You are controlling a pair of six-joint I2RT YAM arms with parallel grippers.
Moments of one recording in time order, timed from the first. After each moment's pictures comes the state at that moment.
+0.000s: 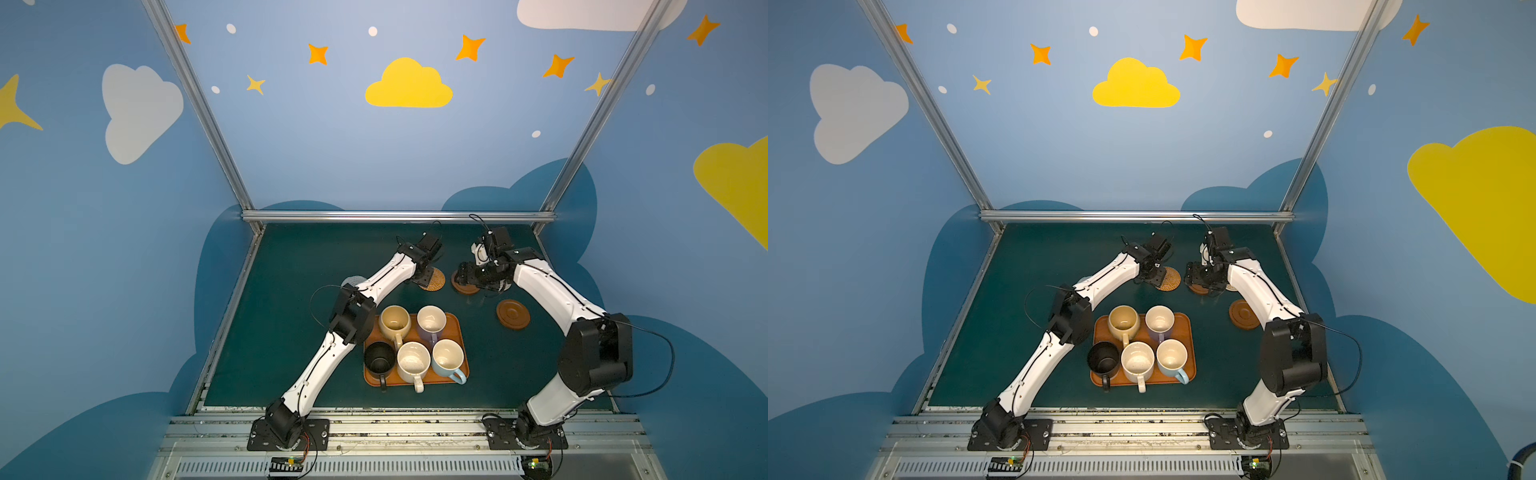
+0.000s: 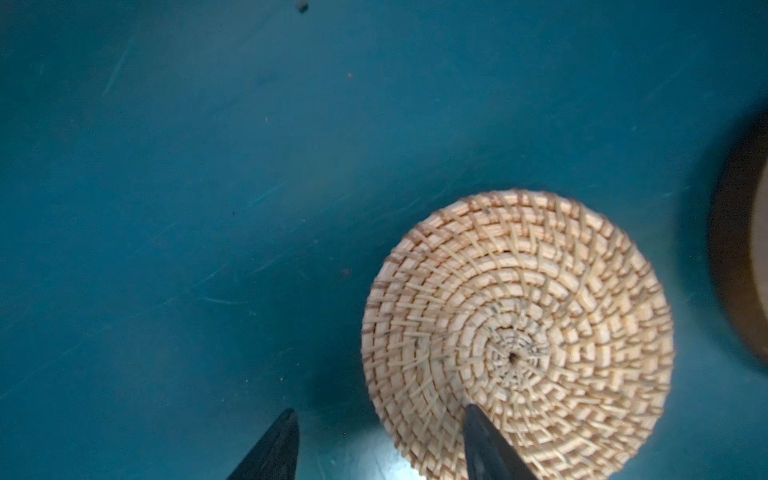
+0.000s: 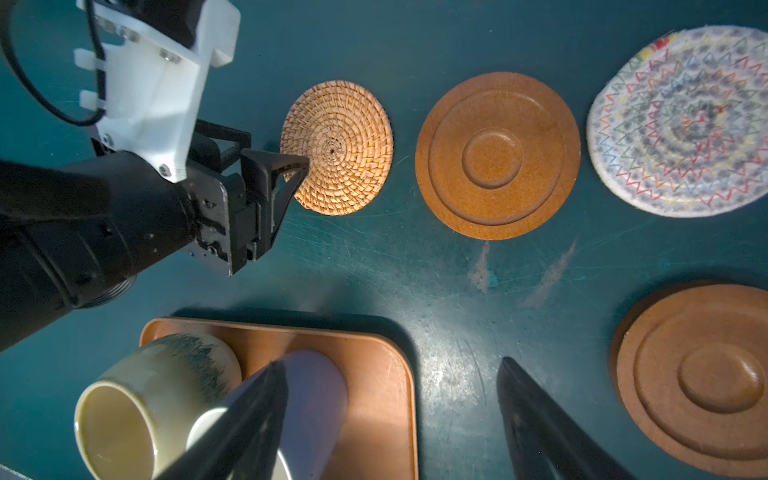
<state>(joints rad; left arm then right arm) -0.66 2.69 2.56 -1.03 -0.18 -0.23 0.27 1.65 1.35 -0.80 -0.17 0.31</state>
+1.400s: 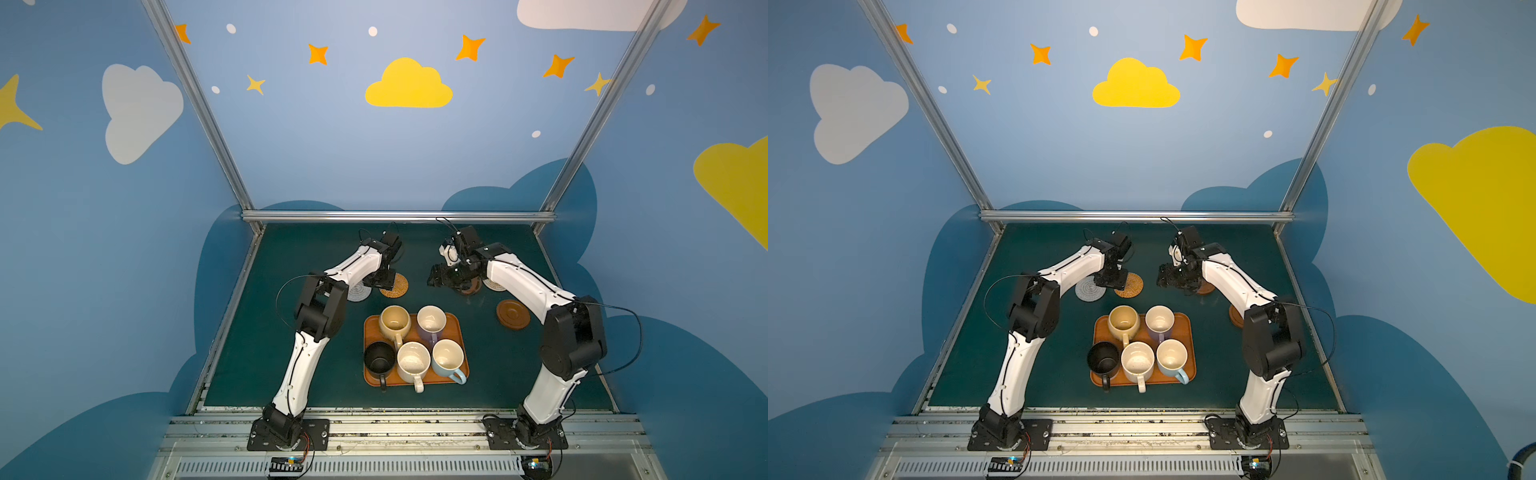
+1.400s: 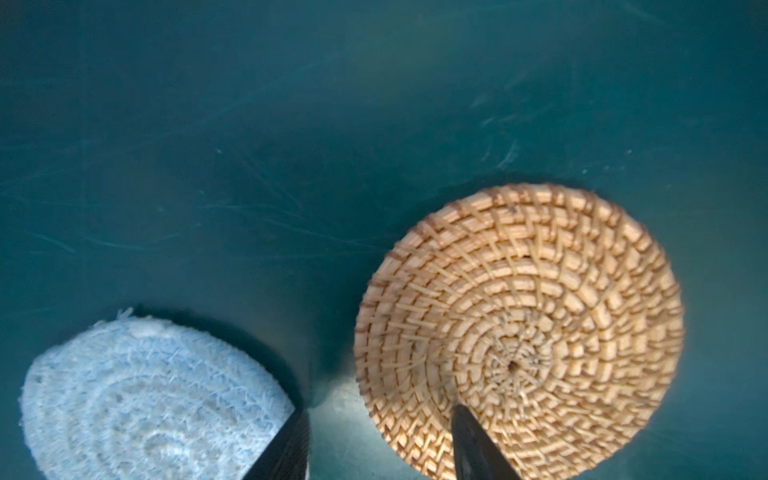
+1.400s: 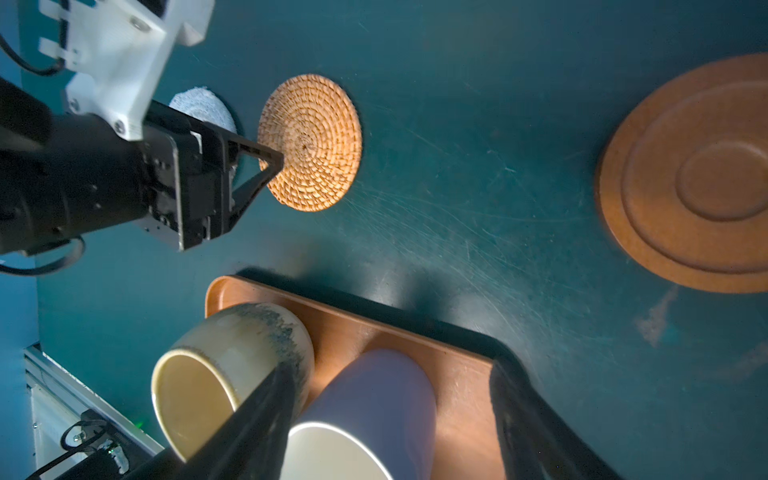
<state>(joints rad) -0.48 2.36 1.98 -0.99 -0.10 -0.32 0.45 1.81 1.49 -0.81 -0.27 0.32</state>
